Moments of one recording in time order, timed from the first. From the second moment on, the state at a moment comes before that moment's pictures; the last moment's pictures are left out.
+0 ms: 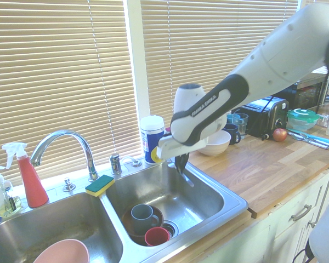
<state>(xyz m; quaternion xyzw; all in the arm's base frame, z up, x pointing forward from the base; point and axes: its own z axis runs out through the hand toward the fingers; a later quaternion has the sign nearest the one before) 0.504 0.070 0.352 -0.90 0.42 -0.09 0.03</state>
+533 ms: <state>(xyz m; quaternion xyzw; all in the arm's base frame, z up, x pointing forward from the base) 0.509 0.093 0.219 -0.90 0.43 -0.09 0.00</state>
